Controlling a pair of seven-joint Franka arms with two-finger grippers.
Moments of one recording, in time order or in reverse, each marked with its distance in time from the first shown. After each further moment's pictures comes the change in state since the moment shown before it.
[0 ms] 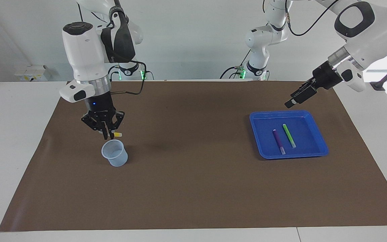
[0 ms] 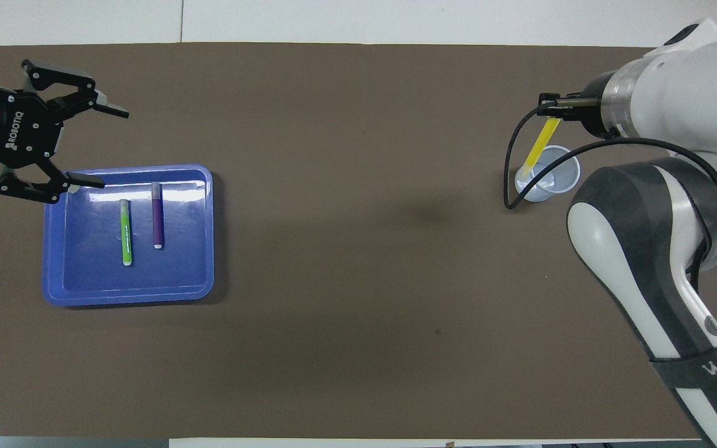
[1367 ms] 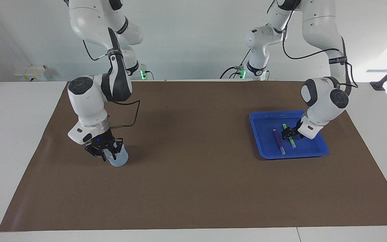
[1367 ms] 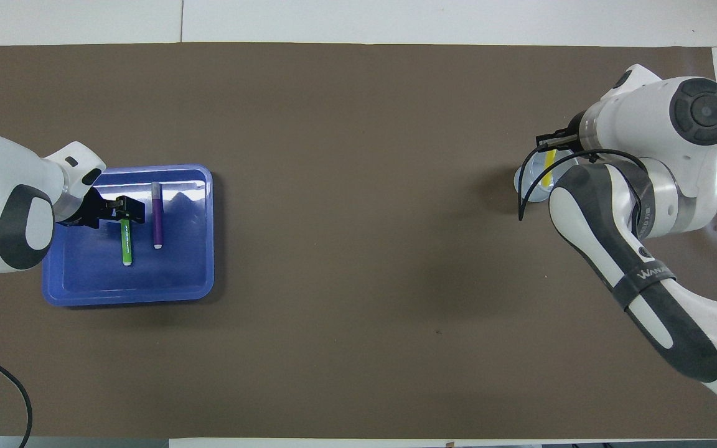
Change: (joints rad) left arm 0.081 0.162 0.028 -0.403 0.671 0.342 1.120; right arm -0.013 0.168 -0.109 -0.155 -0.172 0.210 -0.485
